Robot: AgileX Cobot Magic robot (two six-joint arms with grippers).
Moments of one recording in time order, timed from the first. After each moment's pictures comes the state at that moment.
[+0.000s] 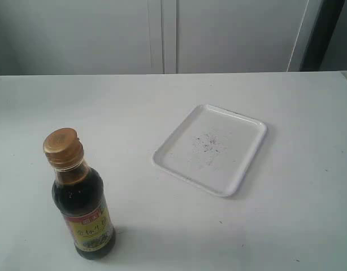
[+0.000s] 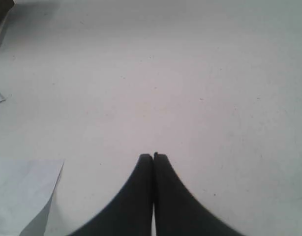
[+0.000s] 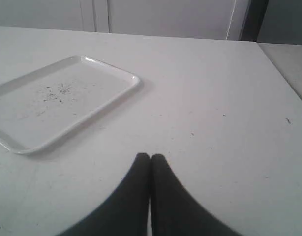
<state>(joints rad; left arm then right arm) -0.05 0.00 0.02 -0.10 0.40 0.08 0.07 0.01 -0.01 0.00 0.35 0.00</state>
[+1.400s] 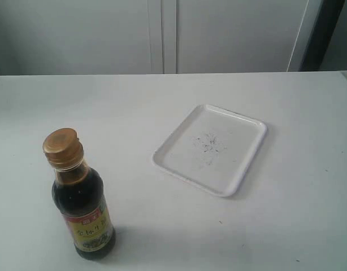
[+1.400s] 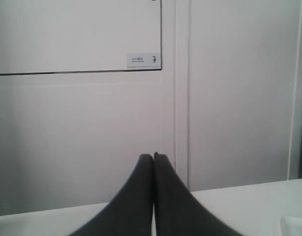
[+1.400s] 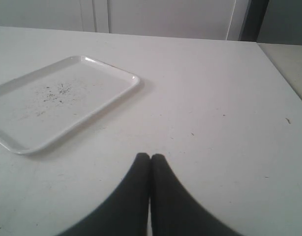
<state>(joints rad) -0.05 0.36 -0.20 0.46 -0.36 -0.47 0.07 0.01 -0.01 0.00 0.35 0.00</state>
